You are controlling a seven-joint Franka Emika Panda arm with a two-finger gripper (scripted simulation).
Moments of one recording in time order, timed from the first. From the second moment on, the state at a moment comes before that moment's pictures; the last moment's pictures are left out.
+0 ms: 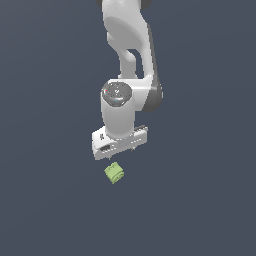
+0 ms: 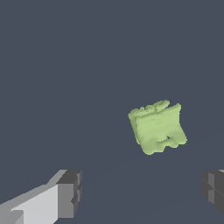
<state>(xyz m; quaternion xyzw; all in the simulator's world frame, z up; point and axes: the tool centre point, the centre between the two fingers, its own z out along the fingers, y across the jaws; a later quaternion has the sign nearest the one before) 0.058 -0.026 0.141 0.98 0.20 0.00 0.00</state>
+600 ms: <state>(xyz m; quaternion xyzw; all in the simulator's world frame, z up) 0.091 -0.051 0.102 0.95 0.31 0.00 0.00</state>
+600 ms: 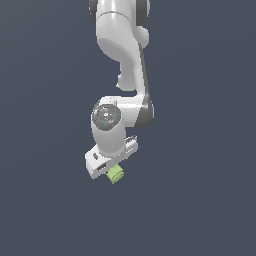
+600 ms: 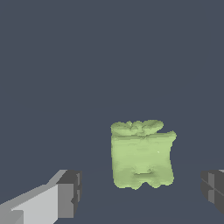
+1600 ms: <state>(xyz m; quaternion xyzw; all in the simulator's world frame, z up) 0.099 -0.059 0.060 0.94 0.34 0.00 0.00</state>
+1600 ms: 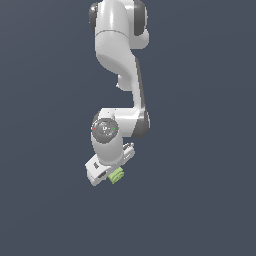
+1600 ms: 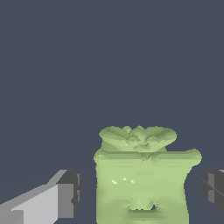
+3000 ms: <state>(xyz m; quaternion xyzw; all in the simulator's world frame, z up) 0.097 -0.060 0.056 0.94 0.34 0.00 0.00</state>
